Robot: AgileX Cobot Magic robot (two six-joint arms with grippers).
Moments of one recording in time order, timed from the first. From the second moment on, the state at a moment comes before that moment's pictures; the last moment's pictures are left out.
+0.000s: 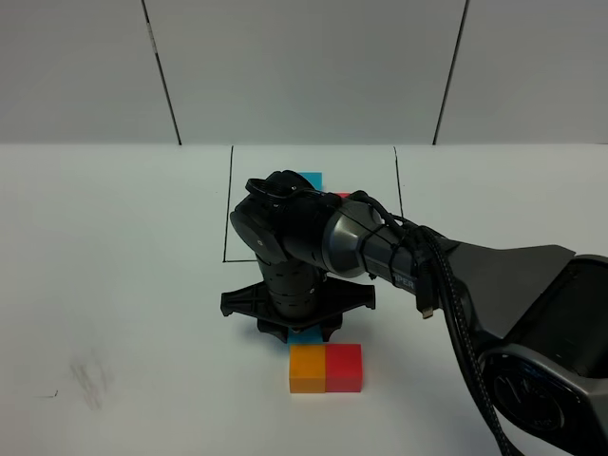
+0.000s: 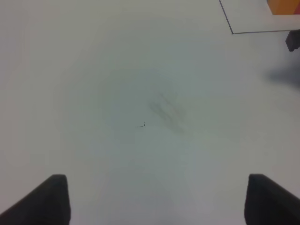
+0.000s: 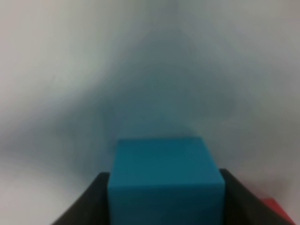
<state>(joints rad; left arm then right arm) -0.04 -0.01 -0.51 0.00 1.08 0.00 0.81 2.37 -1.91 -0.14 1.17 0.90</state>
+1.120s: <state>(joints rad) -0.04 -0.01 -0.51 0.00 1.08 0.00 0.81 2.37 -1.91 -0.13 1.17 0.94</state>
